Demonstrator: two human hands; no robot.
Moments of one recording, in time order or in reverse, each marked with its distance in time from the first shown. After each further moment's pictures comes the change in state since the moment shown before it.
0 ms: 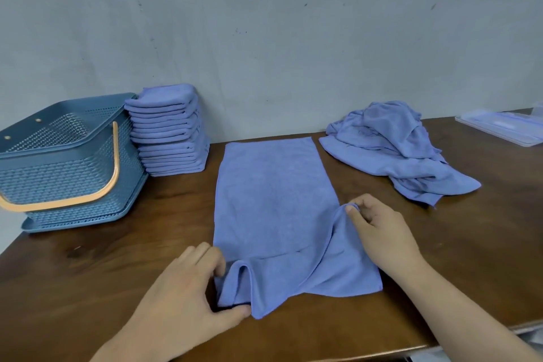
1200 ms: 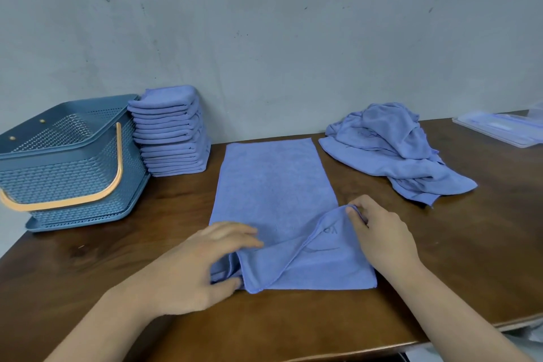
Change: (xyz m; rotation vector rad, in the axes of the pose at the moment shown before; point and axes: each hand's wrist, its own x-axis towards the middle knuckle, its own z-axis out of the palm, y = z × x) left_hand 0.040 -0.021 -0.022 -0.109 -0.278 0.245; right_hand -0.003 0.009 0.007 -0.251 0.052 0.007
